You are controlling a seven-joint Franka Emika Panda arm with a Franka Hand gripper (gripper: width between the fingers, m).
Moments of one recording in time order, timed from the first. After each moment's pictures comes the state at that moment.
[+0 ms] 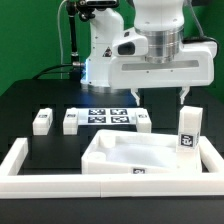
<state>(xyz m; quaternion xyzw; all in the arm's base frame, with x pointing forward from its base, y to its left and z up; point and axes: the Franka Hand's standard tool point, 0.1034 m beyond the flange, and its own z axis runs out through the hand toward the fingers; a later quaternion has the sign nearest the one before) 0.506 0.063 0.093 -0.98 0.09 0.15 0.05</state>
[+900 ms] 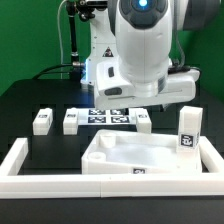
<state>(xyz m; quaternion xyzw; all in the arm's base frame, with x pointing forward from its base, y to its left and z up) 0.470 0.037 0.060 -0.93 0.02 0.36 0.08</state>
